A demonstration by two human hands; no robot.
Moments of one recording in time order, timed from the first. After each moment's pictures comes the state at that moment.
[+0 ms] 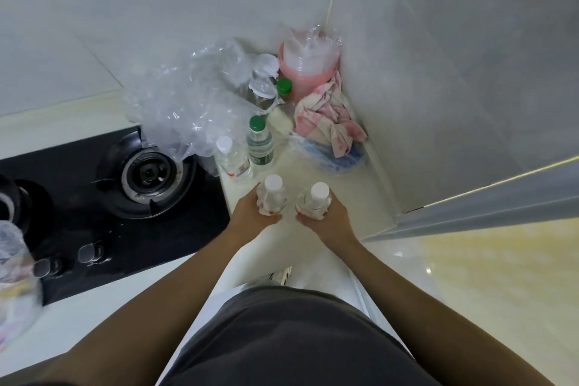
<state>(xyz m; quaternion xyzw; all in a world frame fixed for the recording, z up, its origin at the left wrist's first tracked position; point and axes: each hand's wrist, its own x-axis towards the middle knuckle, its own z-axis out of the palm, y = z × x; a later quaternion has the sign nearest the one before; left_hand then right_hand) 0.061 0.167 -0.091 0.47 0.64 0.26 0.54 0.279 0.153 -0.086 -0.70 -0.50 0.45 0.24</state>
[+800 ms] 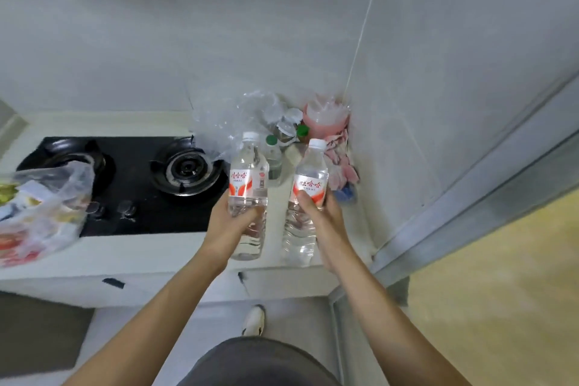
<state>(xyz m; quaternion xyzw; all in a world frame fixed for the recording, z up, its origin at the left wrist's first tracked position) 0.127 0.020 0.078 0.35 0.62 0.53 0.46 0.316 0.083 0.082 -0.46 -0.47 0.64 0.40</state>
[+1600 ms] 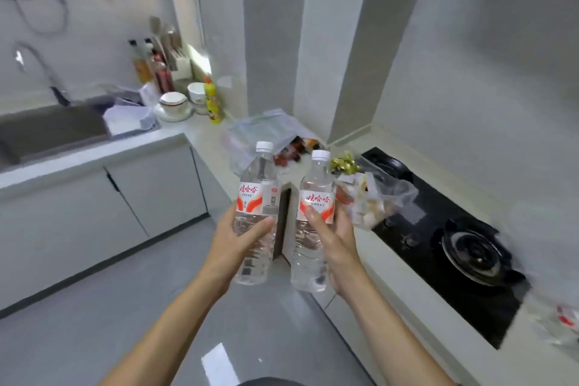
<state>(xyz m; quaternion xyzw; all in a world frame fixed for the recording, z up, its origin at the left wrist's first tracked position) -0.178 -0.485 0.140 0.06 0.68 0.72 0.12 -0.126 -0.302 0.149 -0.16 -0.63 0.75 0.12</state>
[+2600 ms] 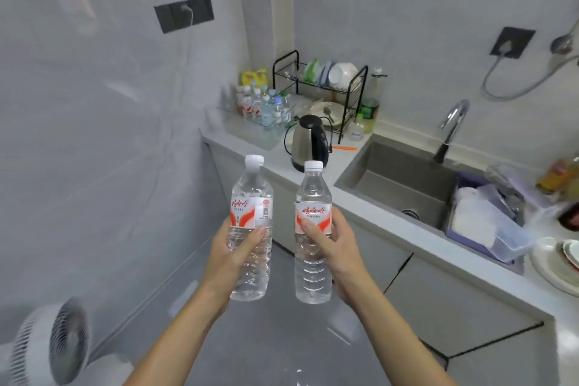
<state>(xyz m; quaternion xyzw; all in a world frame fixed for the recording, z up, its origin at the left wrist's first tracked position) -0.350 -1.003 0.156 -0.39 0.56 0.64 -0.34 -0.524 -0.905 0.148 0.27 -0.58 0.66 -0.39</state>
